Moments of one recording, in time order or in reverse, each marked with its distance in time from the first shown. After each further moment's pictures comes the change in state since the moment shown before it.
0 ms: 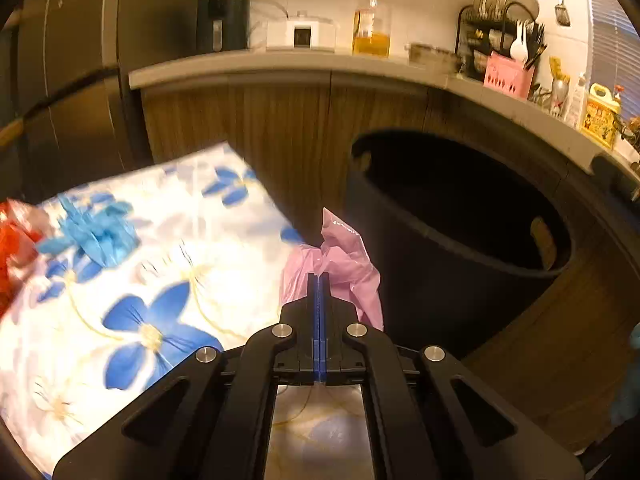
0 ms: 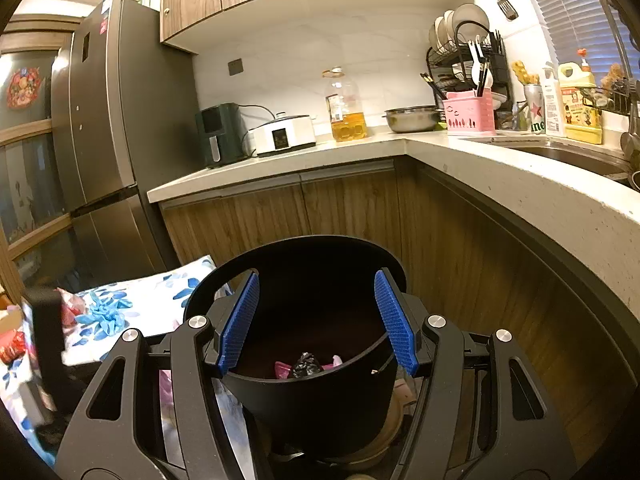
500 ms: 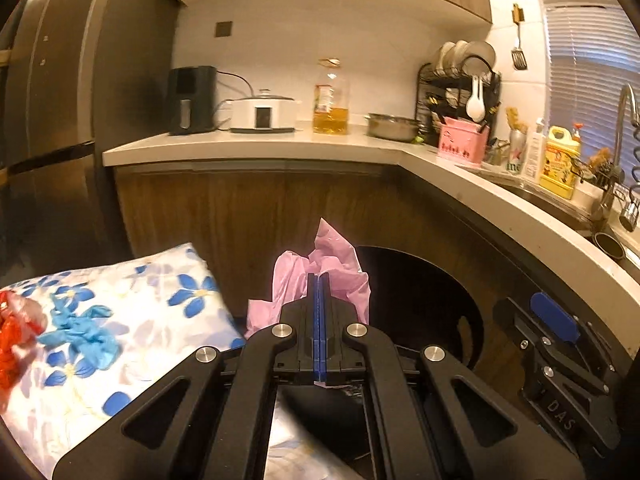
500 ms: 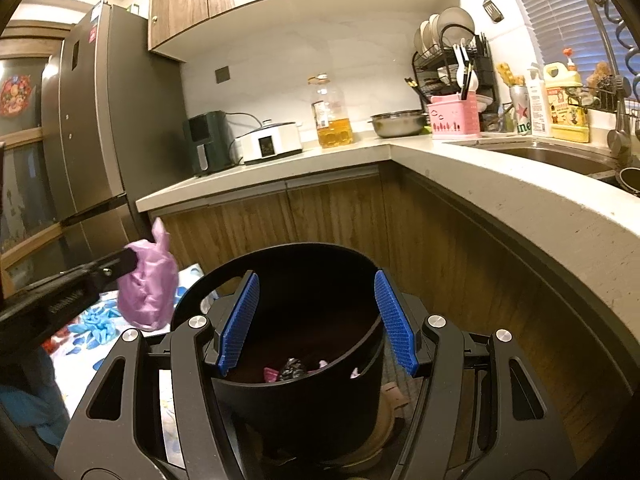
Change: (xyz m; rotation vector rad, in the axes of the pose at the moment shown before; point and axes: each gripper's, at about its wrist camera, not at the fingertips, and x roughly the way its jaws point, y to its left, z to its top) left arm -0.036 -0.053 0.066 0.046 -0.206 -0.110; right arm -0.008 -0.014 0.005 0.022 -0.029 -0.052
